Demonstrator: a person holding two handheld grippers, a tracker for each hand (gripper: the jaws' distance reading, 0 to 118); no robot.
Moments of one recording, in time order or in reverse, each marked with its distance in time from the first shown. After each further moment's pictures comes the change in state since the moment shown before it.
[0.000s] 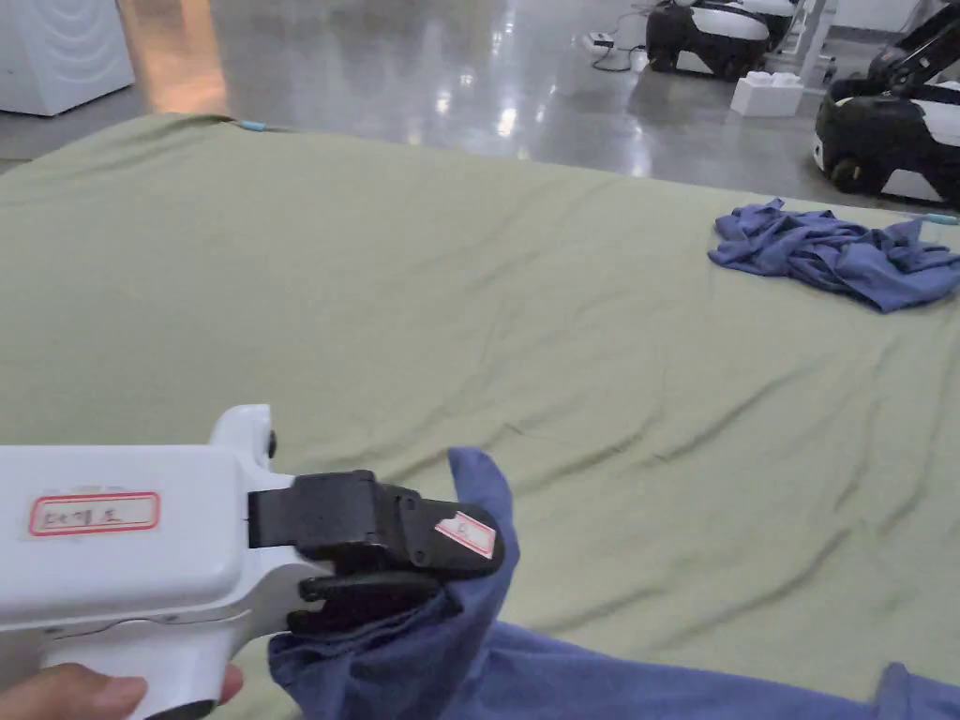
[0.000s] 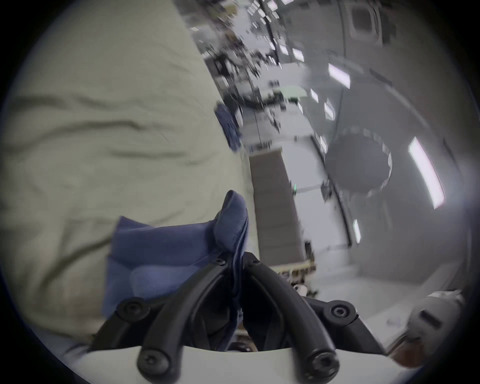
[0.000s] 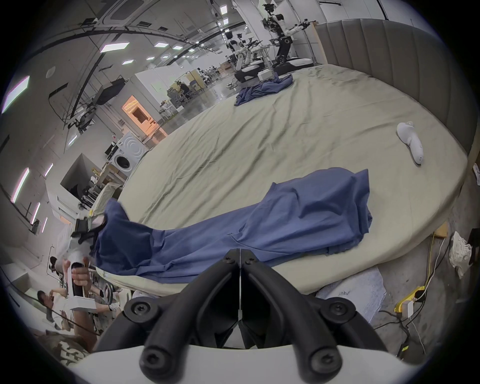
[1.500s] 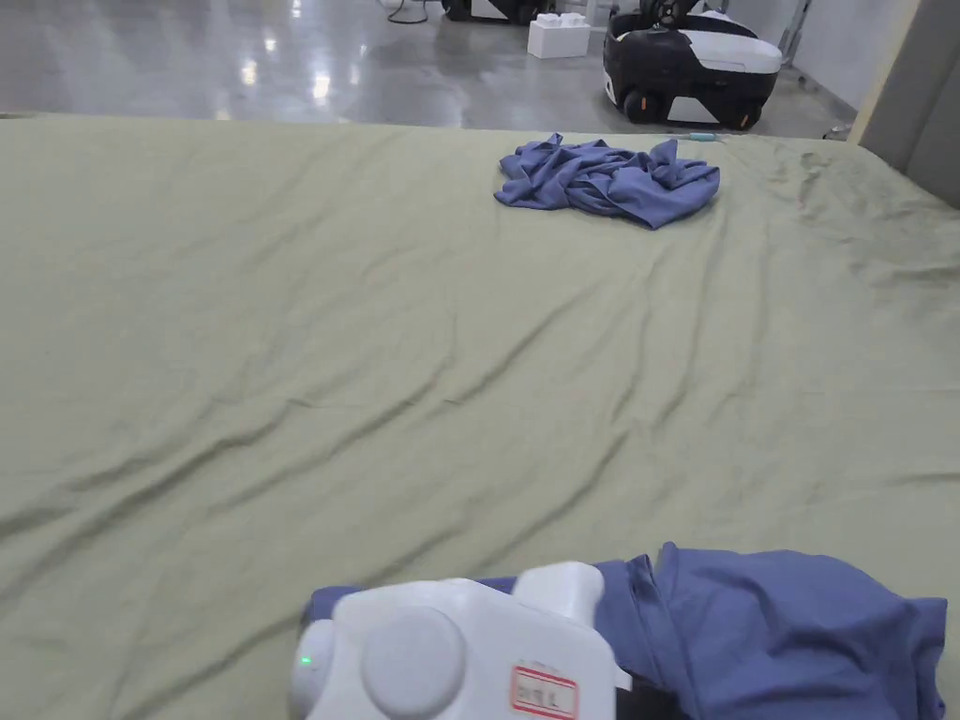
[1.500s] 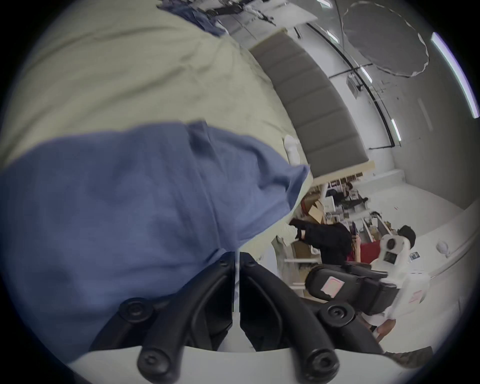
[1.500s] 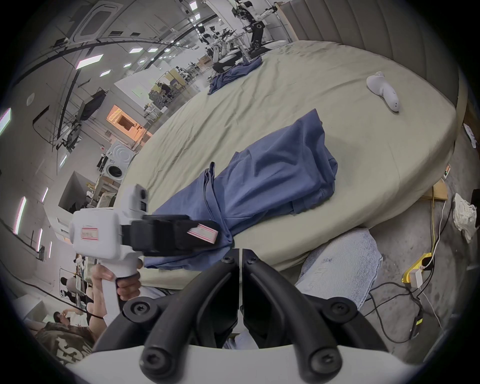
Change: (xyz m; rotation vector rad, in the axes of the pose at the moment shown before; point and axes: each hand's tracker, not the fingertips) left arm 0.003 -0.120 -0.239 -0.528 0.210 -0.314; right arm 0.050 -0.036 0.005 -0.065 -0.020 -0.147
